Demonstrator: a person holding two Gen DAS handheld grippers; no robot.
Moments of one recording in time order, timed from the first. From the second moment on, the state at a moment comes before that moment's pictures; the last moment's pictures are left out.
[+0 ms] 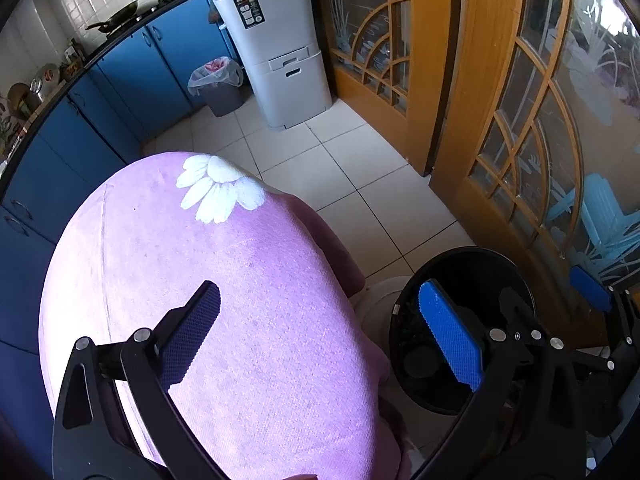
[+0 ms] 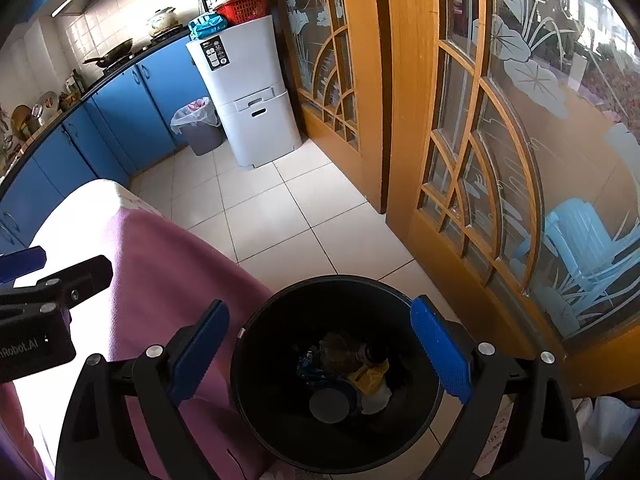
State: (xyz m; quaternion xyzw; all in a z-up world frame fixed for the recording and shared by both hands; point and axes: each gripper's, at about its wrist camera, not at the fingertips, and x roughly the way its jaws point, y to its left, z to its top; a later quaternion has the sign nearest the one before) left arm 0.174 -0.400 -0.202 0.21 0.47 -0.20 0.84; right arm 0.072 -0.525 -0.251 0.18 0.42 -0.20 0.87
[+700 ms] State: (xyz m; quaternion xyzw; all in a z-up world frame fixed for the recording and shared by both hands) left arm 0.172 -0.402 -0.202 0.21 0.46 -0.20 0.84; right arm 0.070 -0.528 -0.251 0.19 0.41 -0.20 0.87
